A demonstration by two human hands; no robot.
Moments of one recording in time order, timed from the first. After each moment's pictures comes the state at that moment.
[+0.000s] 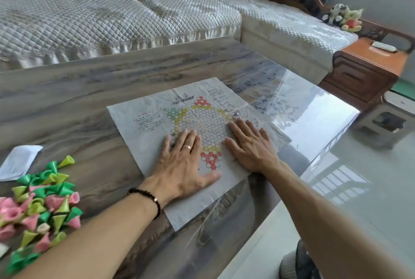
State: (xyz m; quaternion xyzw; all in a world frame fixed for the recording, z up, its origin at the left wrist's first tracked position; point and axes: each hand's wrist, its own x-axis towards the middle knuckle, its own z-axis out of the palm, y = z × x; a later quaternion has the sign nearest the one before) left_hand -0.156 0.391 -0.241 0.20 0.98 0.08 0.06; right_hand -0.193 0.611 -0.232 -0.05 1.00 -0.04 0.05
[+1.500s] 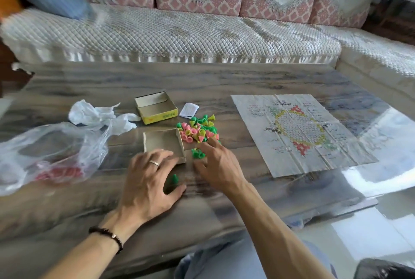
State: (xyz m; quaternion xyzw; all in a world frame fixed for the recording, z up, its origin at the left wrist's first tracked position) left_hand 0.112 0.160 -0.231 0.01 0.97 0.08 -0.23; right_hand 0.003 0.321 -0.205 -0.35 0.92 -0.20 -0.05
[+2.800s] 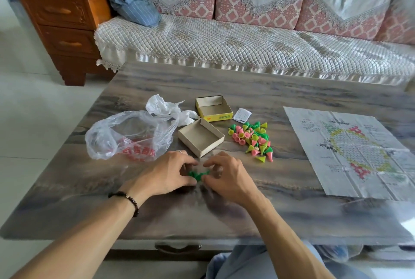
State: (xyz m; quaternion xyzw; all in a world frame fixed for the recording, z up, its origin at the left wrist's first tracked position) left_hand 0.155 0.088 -0.206 -0.07 0.96 0.27 -0.03; right_hand 0.063 0.258 -0.205 -0.40 0.84 -0.35 0.10
